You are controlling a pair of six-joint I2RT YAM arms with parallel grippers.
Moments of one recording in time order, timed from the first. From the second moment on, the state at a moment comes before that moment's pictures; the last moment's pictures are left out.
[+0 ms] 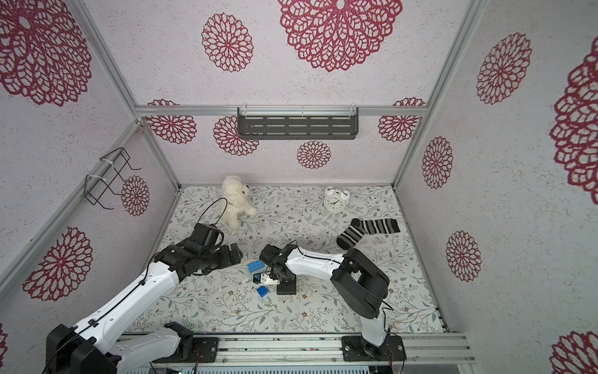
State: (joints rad) left arm -0.43 1.14 0.90 -0.78 0.02 -0.69; right arm 1.00 1.86 1.25 -0.84 0.02 -0.62
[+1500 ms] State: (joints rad) left arm -0.90 1.81 1.25 -1.01 -0.09 -0.24; right arm 0.78 1.33 0.95 -0.48 0.22 -0.09
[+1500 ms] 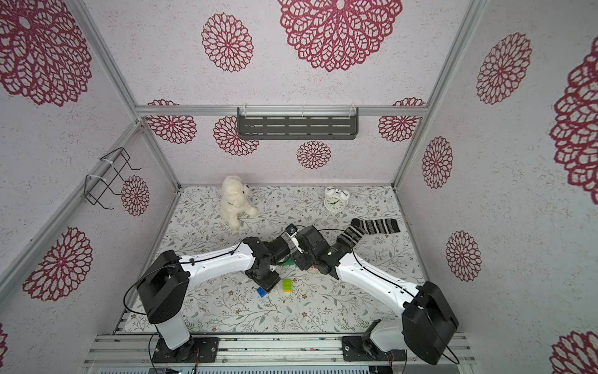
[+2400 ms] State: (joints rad) left arm -0.90 1.78 1.19 -0.92 0.00 -0.14; right arm 0.69 1.19 0.86 -0.53 0.10 -0.12
